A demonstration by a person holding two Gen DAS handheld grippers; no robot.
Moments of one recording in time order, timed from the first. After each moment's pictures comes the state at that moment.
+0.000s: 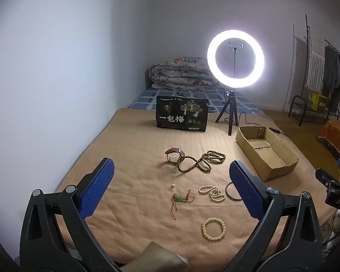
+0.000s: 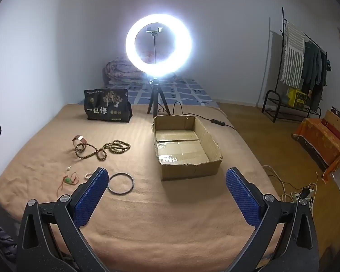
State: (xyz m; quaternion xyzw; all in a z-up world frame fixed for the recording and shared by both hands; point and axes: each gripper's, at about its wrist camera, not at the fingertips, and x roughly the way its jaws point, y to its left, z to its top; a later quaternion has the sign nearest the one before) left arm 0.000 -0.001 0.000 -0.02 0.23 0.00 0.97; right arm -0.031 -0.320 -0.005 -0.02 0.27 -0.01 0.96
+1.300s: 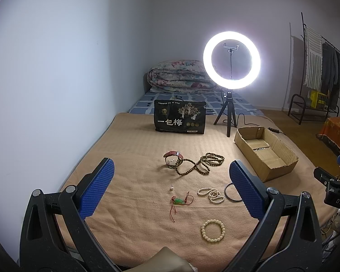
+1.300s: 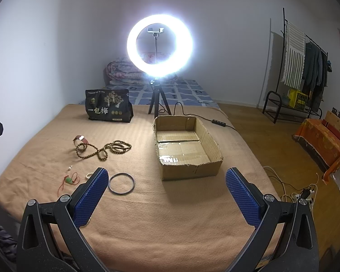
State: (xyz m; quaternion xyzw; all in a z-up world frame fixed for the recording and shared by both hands) left arm -0.002 -0.003 0.007 -0.01 0.22 0.01 0.97; right arm -0.031 -0.320 -0.005 -0.02 0.27 -0.01 0.96
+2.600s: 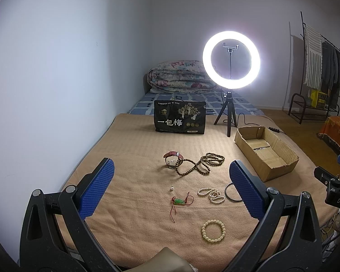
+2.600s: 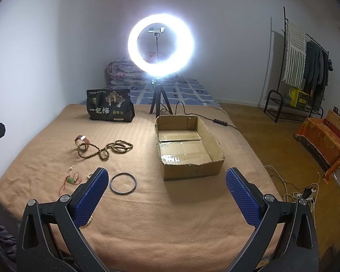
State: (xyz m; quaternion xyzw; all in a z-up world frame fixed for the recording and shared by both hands) left arm -0.003 -0.005 0.008 -0.01 0.22 0.01 0.98; right arm -0.030 -0.315 -0.006 -0.02 0.27 -0.01 0.96
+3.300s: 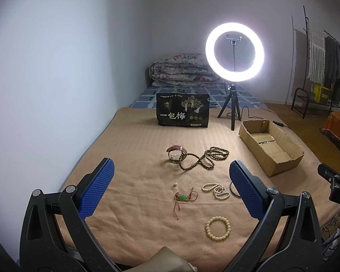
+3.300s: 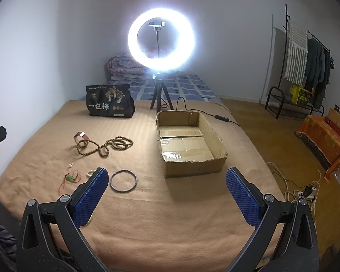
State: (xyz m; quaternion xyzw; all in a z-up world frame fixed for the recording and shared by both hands) left arm 0.011 0.000 -0.007 0.00 0.24 0.02 0.97; right arm -0.021 -0.313 -0.011 -0.02 0.29 -0.01 0.96
